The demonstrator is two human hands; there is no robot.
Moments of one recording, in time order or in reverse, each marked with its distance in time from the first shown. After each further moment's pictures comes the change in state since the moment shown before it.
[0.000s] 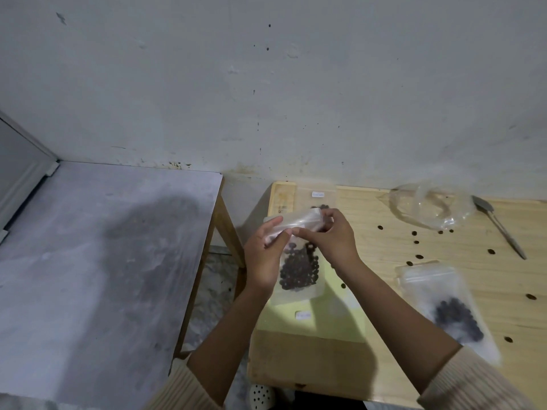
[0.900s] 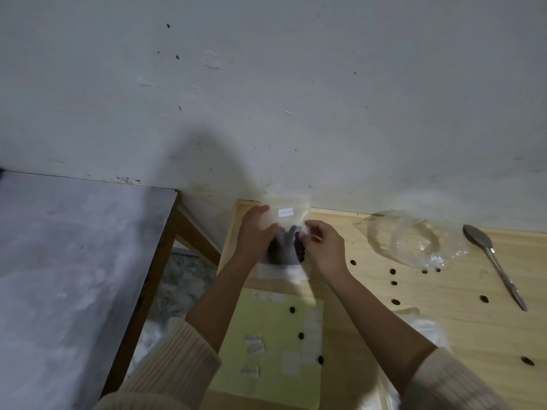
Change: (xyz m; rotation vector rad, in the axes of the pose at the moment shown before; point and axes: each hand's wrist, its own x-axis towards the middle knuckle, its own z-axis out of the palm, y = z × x) left_hand 0.130 -0.023 0.099 0.495 -0.126 -0.090; right_hand 0.116 0.044 -0.050 -0.119 -0.014 0.004
